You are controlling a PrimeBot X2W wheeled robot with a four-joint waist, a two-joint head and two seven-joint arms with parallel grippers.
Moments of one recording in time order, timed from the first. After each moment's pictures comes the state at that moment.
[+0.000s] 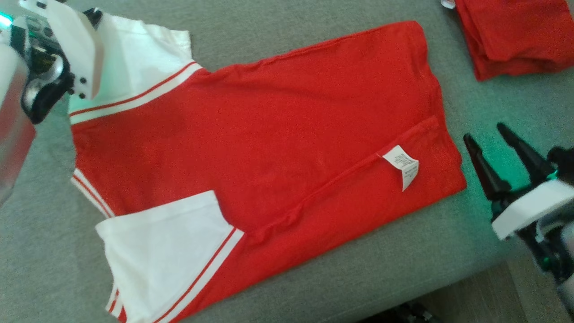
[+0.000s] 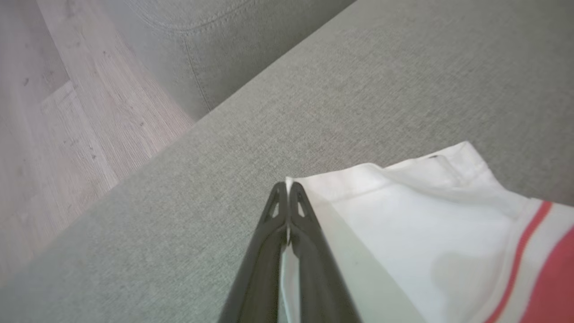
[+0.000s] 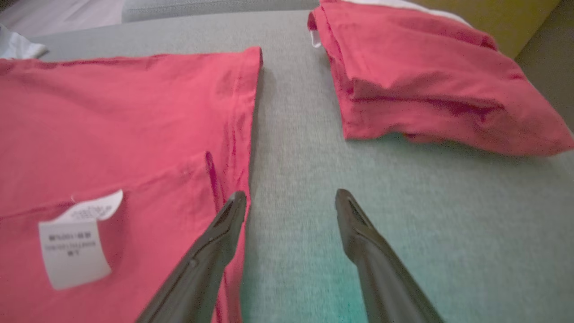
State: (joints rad) left arm -1.17 0.56 -0.89 0.69 -0.72 -0.13 0.53; right arm -0.23 -0.54 0.34 0.21 0.56 0.12 -0.04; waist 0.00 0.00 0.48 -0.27
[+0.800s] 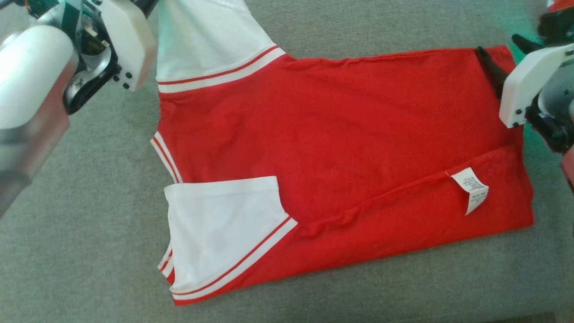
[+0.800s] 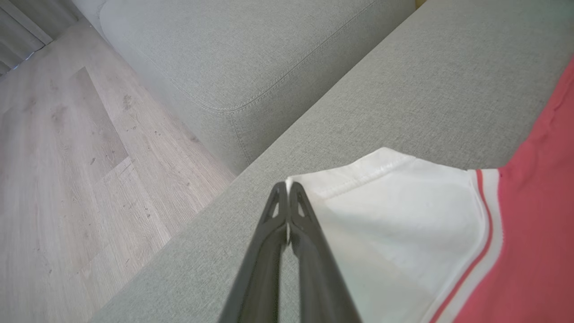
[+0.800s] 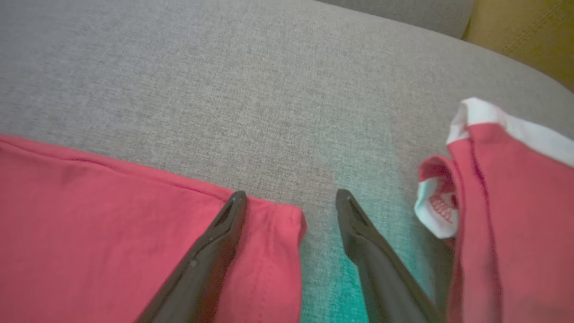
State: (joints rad) left arm -1.28 0.56 -1.13 0.53 -0.74 -0.13 0.27; right arm -0.87 -0.51 0.56 0.71 0.53 0.12 0.29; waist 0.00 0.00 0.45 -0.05
